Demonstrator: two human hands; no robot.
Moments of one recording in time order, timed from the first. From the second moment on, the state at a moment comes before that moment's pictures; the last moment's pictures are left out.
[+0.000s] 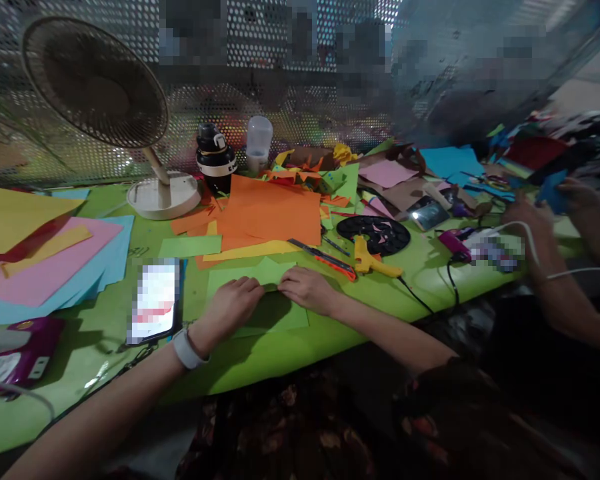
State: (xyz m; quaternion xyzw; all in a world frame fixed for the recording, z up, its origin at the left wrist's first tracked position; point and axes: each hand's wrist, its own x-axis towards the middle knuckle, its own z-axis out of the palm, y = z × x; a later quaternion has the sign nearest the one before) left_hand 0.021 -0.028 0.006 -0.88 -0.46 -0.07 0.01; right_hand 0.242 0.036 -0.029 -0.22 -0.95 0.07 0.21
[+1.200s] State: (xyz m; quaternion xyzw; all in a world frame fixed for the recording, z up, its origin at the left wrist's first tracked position) left_hand 0.018 -0.042 0.003 -0.81 -0.57 -0.13 0.06; right_hand 0.236 0.056 -0.003 -0.42 -0.85 0.30 0.09
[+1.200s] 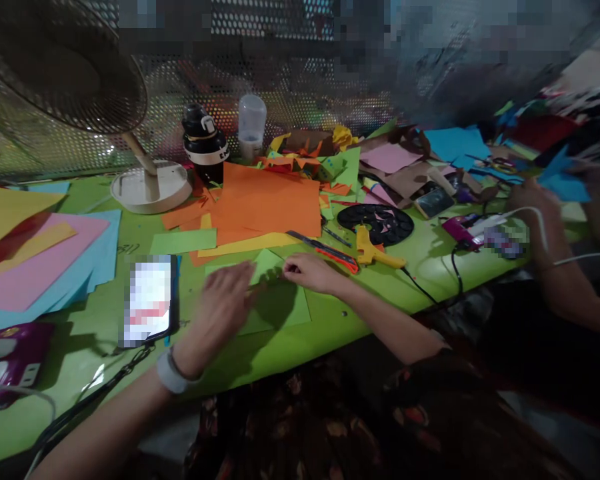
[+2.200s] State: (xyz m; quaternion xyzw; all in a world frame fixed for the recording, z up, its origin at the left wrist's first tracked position) left_hand 0.038 -0.054 -0.032 -0.86 -0.49 -0.12 0.00; right_hand 0.248 0.001 0.001 -0.38 -0.90 0.07 0.20
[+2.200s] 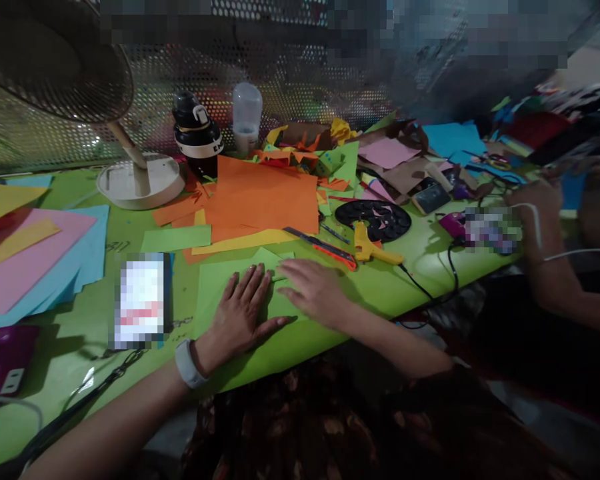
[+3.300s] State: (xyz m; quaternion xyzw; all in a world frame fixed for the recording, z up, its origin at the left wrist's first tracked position) left_hand 0.003 -0.014 -0.012 -0.78 -0.55 -0.21 -0.18; right_hand 0.235 -0.008 -0.032 -0.33 -0.94 0.05 0.08
